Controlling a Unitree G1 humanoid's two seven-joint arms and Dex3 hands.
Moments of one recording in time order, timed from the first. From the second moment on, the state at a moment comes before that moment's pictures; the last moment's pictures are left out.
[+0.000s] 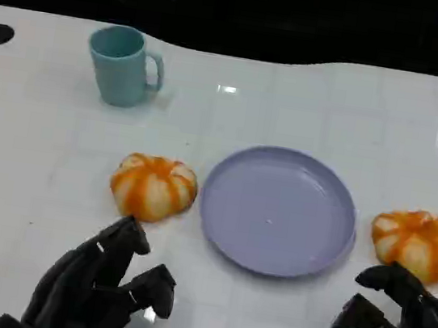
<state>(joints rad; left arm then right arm) 0.09 -0.04 0.11 0.06 -0.70 0.34 -0.62 -0.05 0.00 -0.23 0.53 0.47 -0.11 0.75</state>
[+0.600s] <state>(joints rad) 0.09 -0.04 0.11 0.06 -0.70 0.34 -0.63 -0.06 0.00 -0.23 0.54 0.47 -0.13 0.75</state>
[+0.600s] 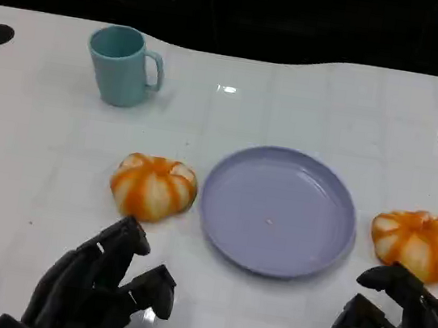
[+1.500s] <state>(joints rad) -0.02 -0.03 0.10 0.04 -0.46 0.04 -0.57 -0.07 0.01 -0.22 0.56 0.45 -0.15 0.72</state>
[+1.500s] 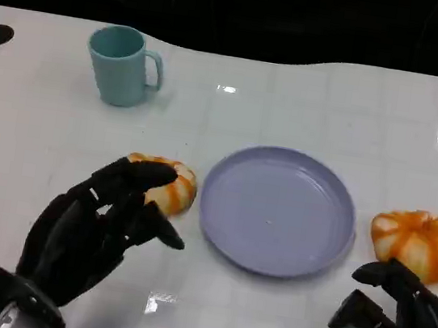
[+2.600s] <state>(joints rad) -0.34 0.41 -0.24 0.10 0.77 -0.18 -0.25 -0.07 0.01 -0.22 0.55 0.45 -0.14 0.73</state>
